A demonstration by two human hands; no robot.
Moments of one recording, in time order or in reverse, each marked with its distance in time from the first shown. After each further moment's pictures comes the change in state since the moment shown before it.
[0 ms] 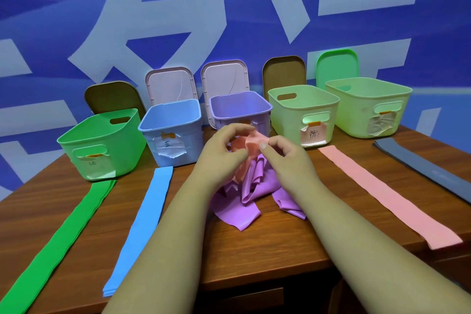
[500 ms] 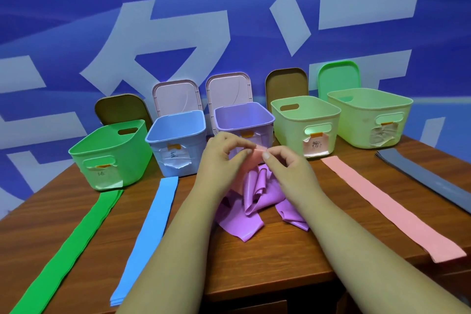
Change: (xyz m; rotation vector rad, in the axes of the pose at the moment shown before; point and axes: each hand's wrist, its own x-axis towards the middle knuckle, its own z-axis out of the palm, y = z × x) left_hand 0.009 -0.005 -0.003 0.263 0.171 0.161; right_hand 0.000 -0.004 -0.002 0.051 0.004 -0.010
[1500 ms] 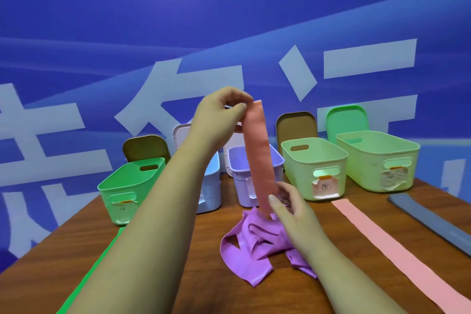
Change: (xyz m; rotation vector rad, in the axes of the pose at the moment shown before) left_hand 0.104 0.126 -0.096 -0.285 0.102 -0.053; right_hand -0.007 -0.008 0.000 0.035 -0.064 0.069
